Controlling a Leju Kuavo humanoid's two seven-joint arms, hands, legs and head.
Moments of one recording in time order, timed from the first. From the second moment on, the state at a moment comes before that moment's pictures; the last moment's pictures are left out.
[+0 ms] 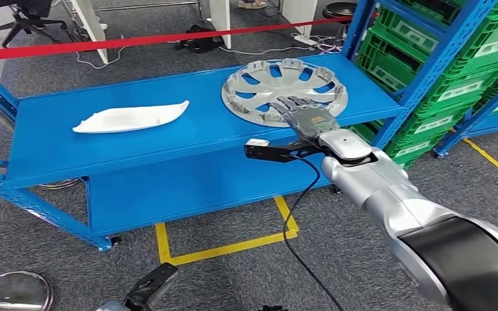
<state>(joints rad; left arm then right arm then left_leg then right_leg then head) -0.26 -0.18 0.73 -0.23 -1.38 0.00 -0.02 -1.01 0.07 0.46 -0.38 1.26 -0.17 -0.20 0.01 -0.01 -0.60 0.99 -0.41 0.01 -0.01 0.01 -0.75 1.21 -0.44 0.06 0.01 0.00</state>
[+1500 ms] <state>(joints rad) -0.26 -0.18 0.73 -0.23 -1.38 0.00 -0.02 -1.00 0.07 0.46 -0.38 1.25 -0.17 -0.19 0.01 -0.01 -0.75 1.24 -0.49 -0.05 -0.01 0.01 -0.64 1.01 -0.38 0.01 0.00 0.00</state>
